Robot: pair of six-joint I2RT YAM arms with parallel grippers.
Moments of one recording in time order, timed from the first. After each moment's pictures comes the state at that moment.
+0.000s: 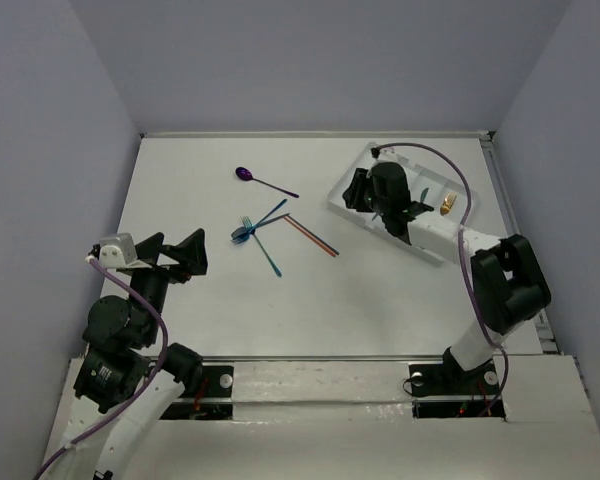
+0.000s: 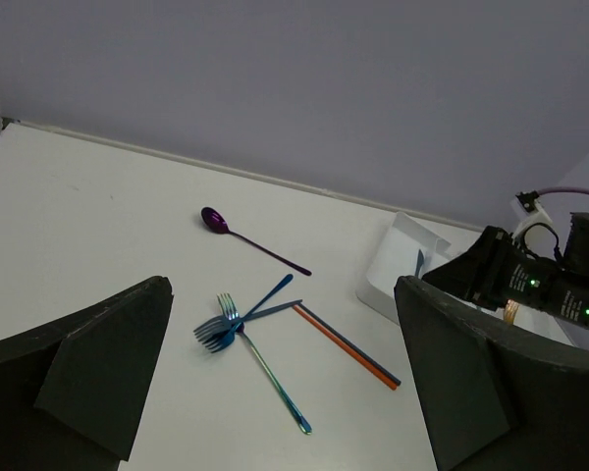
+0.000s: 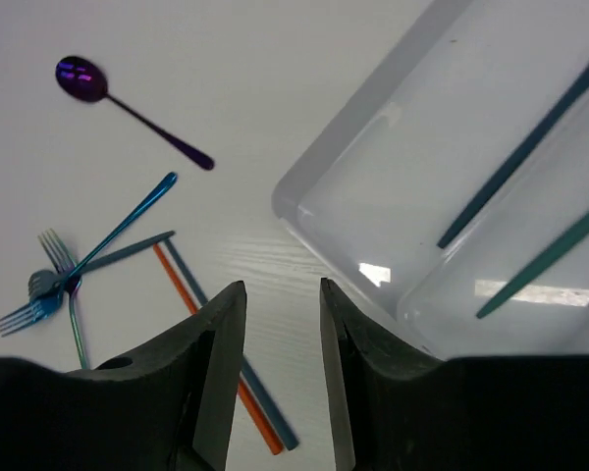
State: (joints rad) left arm -0.48 0.23 0.71 -0.33 -0.36 -0.33; right arm 0.42 1.65 1.06 0.14 0.11 0.45
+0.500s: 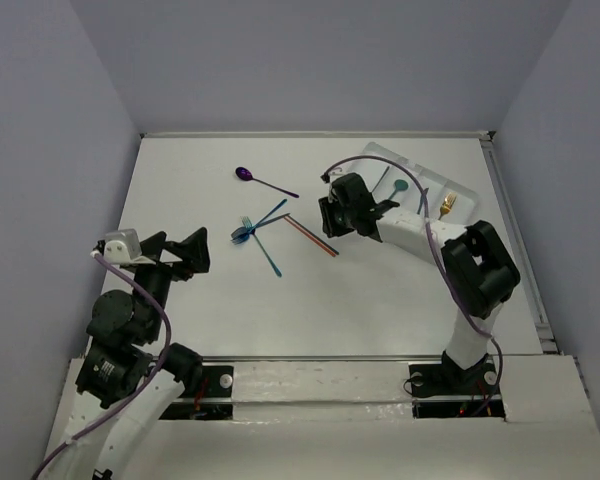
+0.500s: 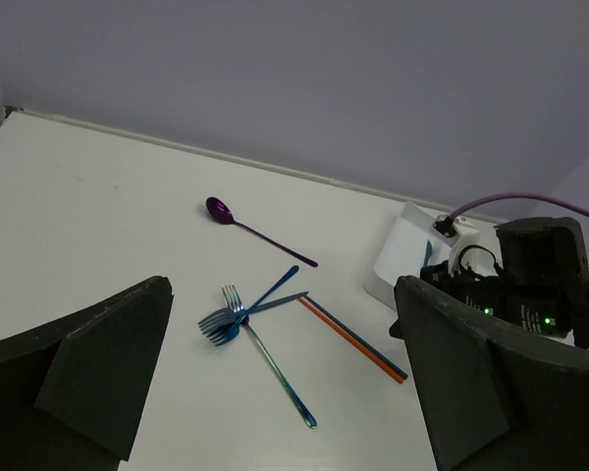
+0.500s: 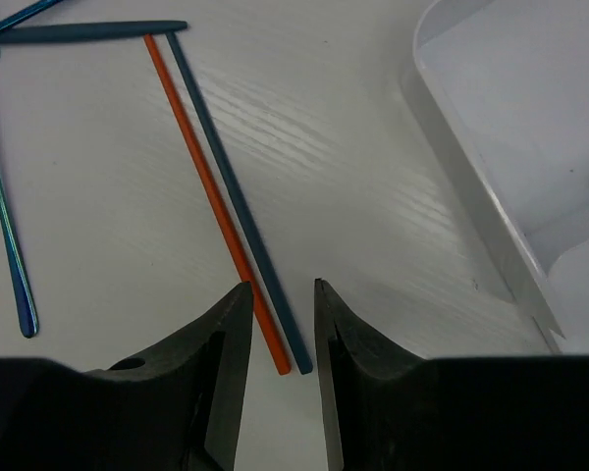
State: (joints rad) left arm -0.48 0.25 0.71 -0.33 -0.37 -0.33; right arm 0.60 1.82 1.23 -0.17 0.03 0.21
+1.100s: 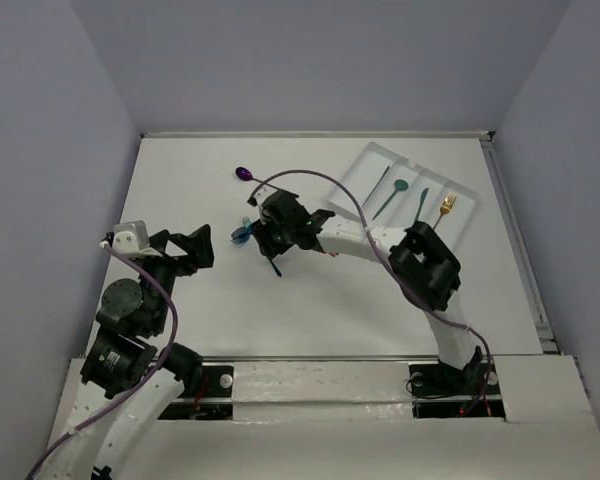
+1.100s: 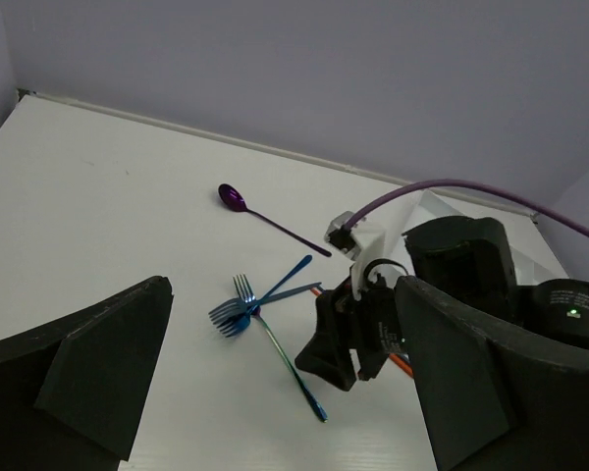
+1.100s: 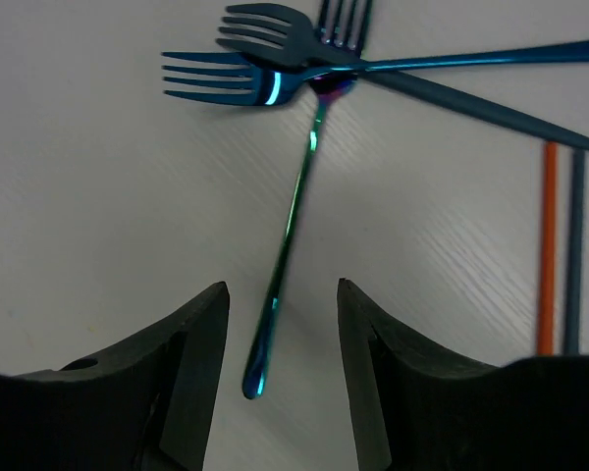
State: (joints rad) left arm -0.48 0.31 0.71 -0.33 -0.39 -0.33; right arm 0.87 2.09 1.58 -0.27 0.00 0.16
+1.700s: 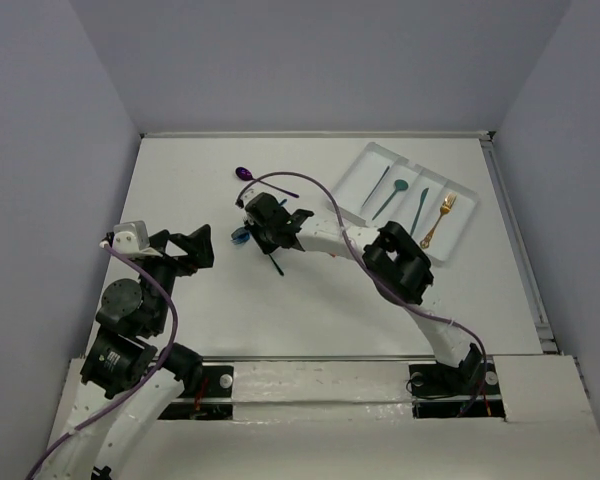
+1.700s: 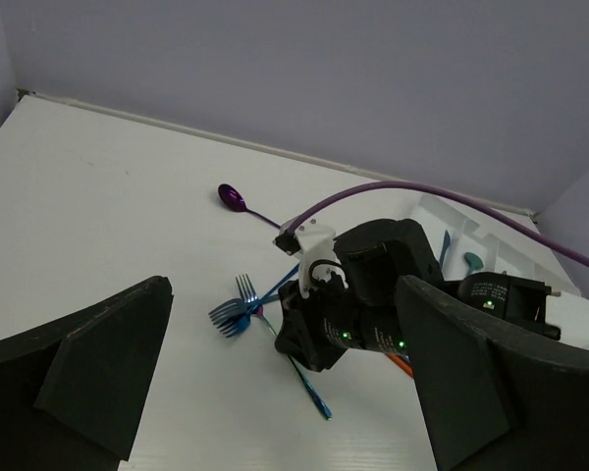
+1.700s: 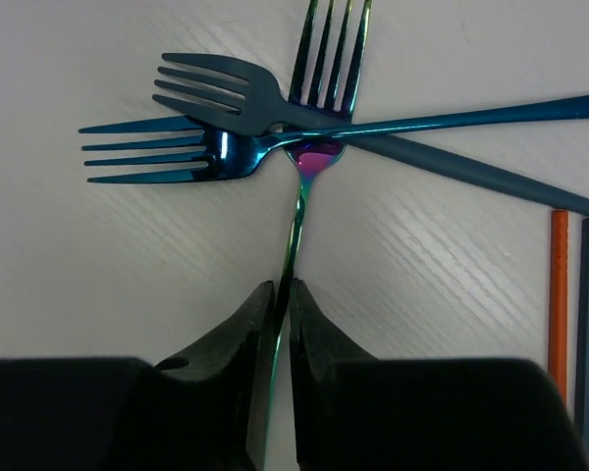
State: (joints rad) left arm -0.48 0.31 0.71 -0.33 -0.39 -0.33; right arm 0.92 2.33 1.85 -0.35 0.12 0.14
